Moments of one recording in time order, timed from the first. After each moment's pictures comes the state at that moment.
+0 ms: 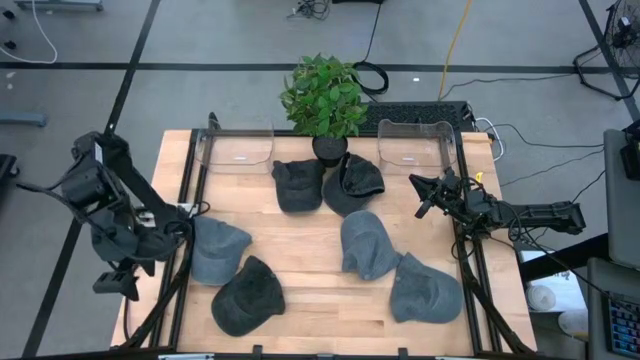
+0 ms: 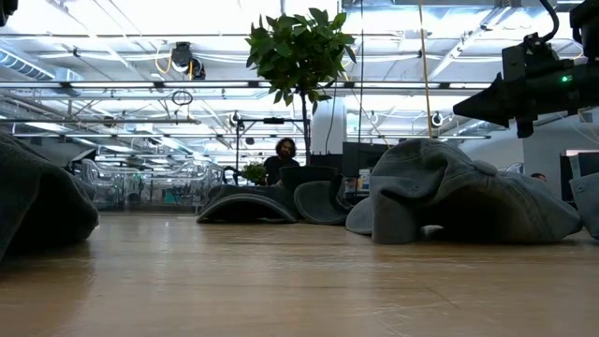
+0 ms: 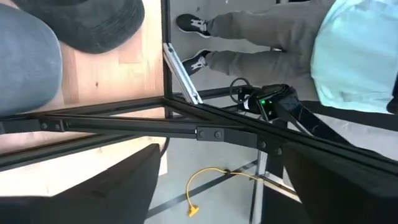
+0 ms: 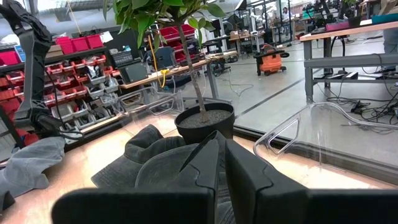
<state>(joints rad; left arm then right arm) -0.94 1.05 1.52 -1.39 0.36 -1.10 0.02 0.10 0.01 0.08 0.68 0.24</state>
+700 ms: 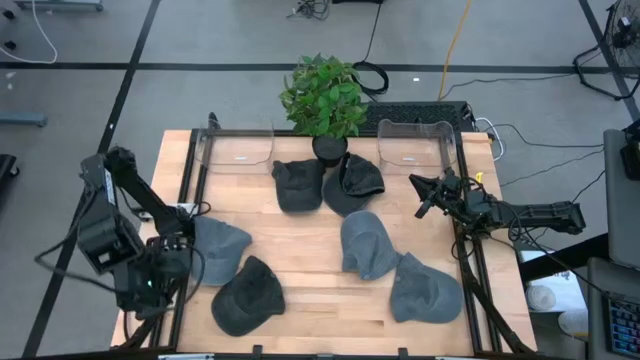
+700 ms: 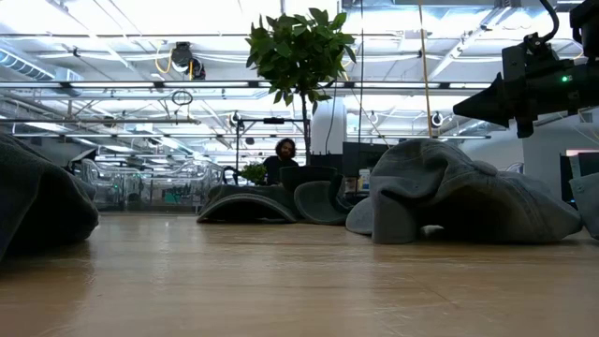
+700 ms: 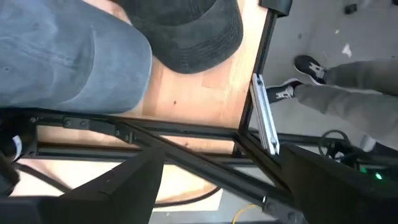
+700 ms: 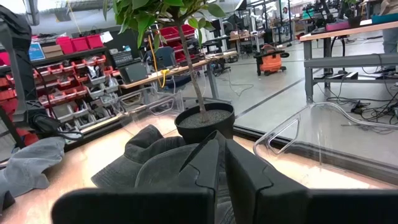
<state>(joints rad) -1.06 1.28 1.52 -1.53 0.07 -1.29 0.02 0.10 0.01 0.08 0.68 0.24</state>
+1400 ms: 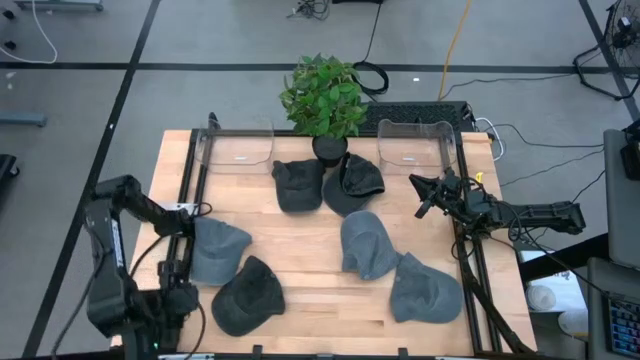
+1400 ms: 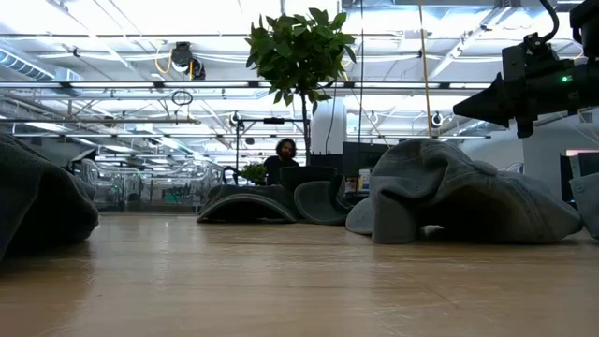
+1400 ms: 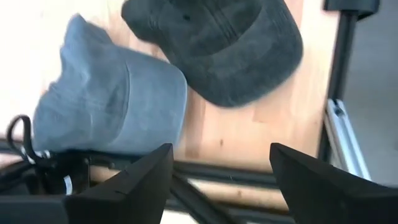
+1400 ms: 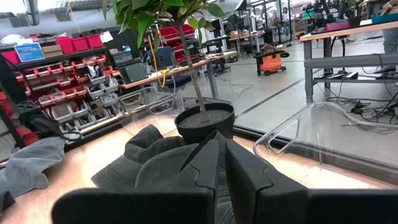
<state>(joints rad) -1.22 1.58 1.51 -1.57 -0.21 -1.31 0.02 0.10 0.01 0.08 0.68 0.24</state>
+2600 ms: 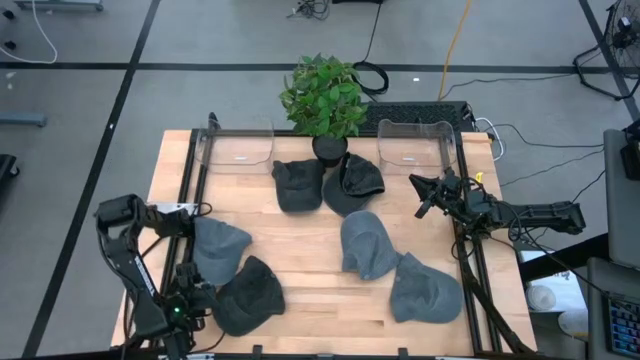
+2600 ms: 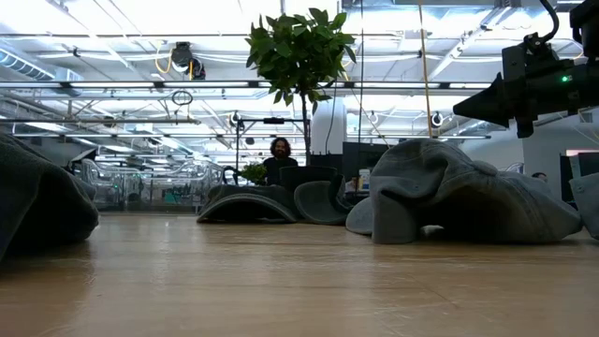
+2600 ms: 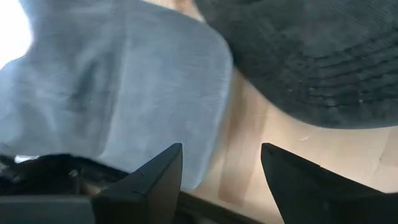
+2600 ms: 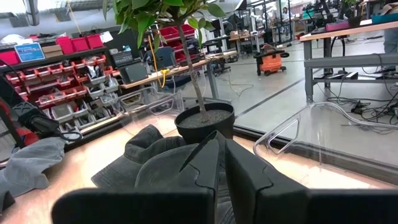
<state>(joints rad) -1.23 1.76 1.10 -1.30 -0.19 -1.39 0.02 0.10 0.01 0.08 0.68 0.24</state>
